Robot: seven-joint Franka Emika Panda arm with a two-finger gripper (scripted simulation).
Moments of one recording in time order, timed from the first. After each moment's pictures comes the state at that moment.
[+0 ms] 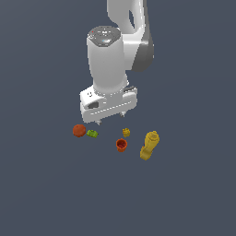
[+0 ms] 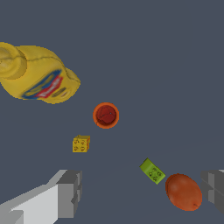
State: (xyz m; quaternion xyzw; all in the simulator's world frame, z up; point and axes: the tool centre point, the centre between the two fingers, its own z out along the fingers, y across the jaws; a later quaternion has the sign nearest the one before) arm 0.010 -0.028 0.233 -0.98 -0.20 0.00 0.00
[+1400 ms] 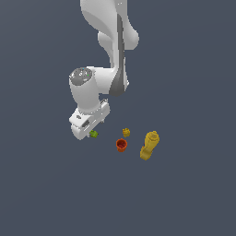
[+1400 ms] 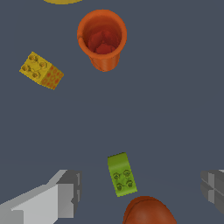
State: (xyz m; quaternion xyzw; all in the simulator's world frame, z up) arm -0.021 -0.110 0.120 -0.89 -0.45 0.00 0.00
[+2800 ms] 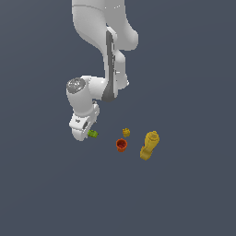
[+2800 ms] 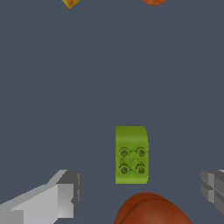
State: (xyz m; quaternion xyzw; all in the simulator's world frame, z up) arm -0.056 -0.150 0.062 -0.82 -0.58 0.00 0.00
